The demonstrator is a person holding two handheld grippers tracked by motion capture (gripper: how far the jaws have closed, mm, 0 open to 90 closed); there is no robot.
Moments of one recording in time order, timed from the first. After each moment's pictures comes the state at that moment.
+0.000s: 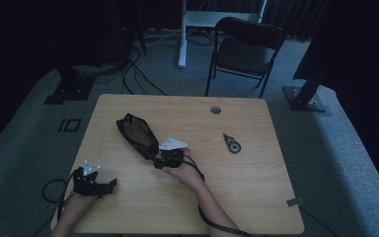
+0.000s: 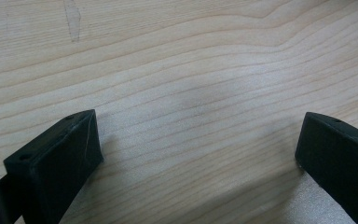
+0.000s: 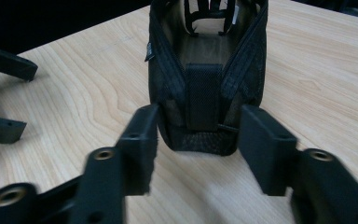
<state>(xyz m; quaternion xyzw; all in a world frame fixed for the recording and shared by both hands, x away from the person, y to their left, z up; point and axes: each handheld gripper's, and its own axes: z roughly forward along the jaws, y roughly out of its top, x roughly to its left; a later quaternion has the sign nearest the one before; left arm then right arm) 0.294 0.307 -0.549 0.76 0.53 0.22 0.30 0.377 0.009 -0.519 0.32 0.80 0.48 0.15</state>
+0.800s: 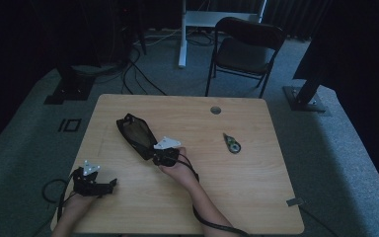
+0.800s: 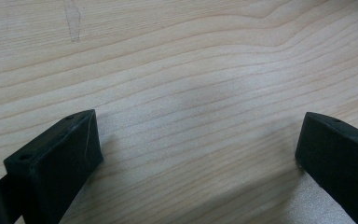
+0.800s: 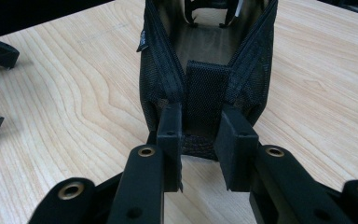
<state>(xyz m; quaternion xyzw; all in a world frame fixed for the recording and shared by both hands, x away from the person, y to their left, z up) 0.294 0.307 -0.549 0.76 0.53 0.22 0.30 0.382 0.022 -0.523 0.31 0.82 0.46 0.17</state>
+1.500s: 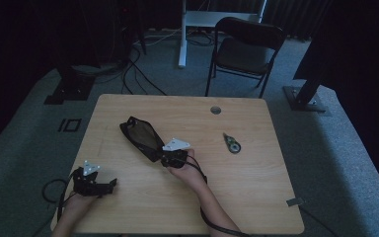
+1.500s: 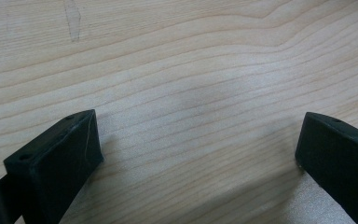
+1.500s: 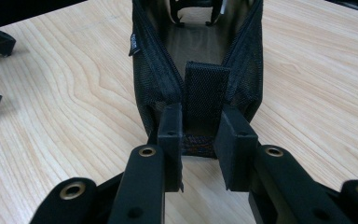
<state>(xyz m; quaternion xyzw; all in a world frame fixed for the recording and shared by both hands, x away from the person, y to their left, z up) 0.294 0.307 -0.549 0.76 0.53 0.22 0.30 0.377 -0.005 -0.523 0.31 0.82 0.46 0.17</state>
